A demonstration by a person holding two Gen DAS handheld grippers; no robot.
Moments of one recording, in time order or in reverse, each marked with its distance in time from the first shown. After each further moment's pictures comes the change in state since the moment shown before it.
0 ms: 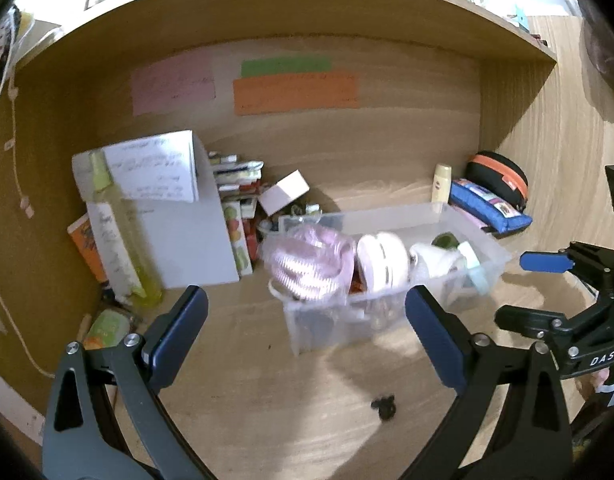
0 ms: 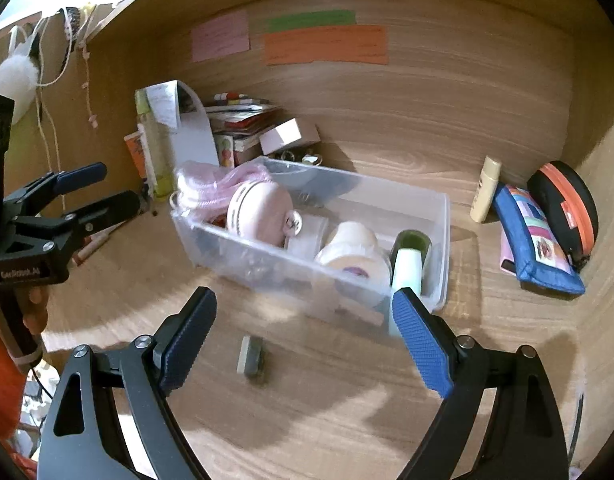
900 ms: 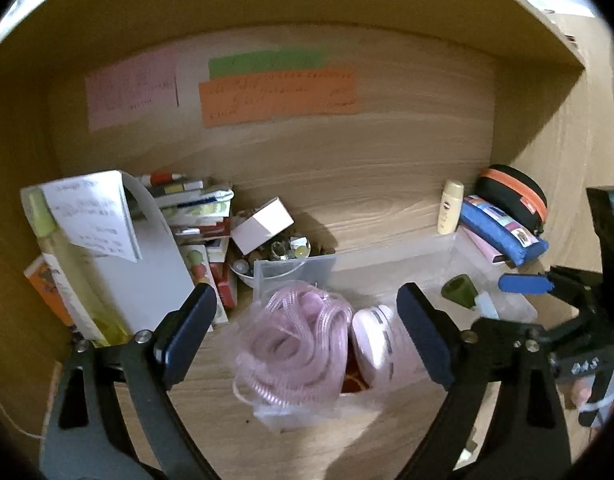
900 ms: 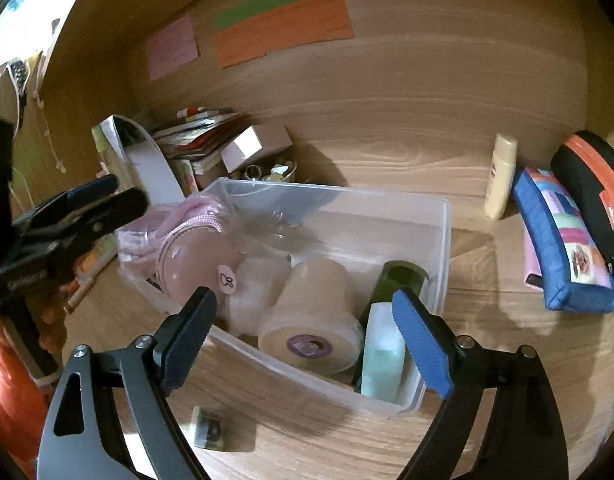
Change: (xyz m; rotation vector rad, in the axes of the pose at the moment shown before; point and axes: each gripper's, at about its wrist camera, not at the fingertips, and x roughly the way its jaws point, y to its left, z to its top) left arm 0.070 -0.014 0.054 0.016 -0.004 -0.027; right arm 0.059 -0.061 0.041 0.140 0.026 0.074
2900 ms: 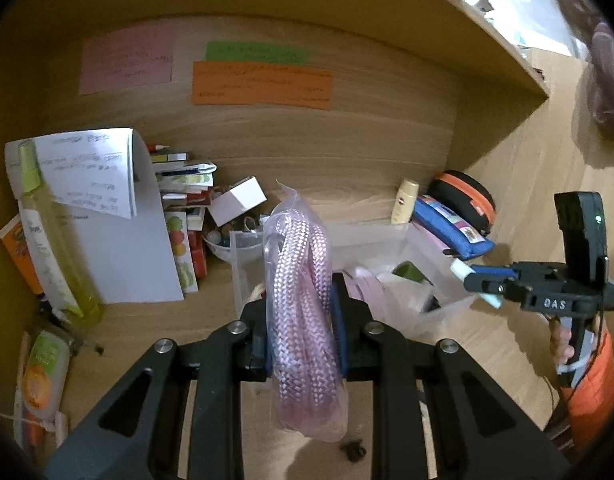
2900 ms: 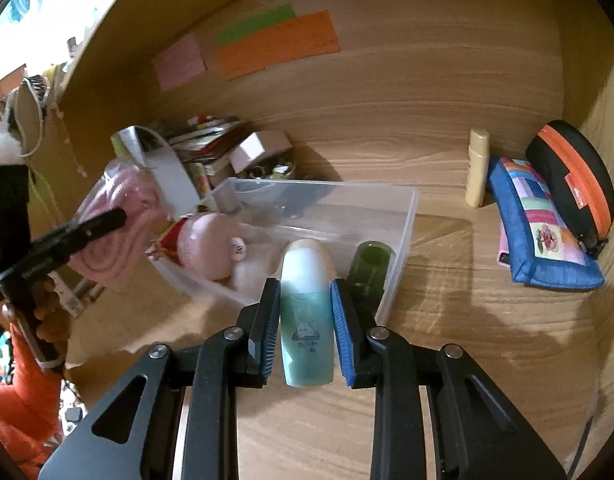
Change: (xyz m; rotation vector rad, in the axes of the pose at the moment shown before) left arm -0.017 0.030 -0.015 -0.089 0.036 -0.199; right arm -0.034 -0.018 -0.011 0.015 0.008 0.055
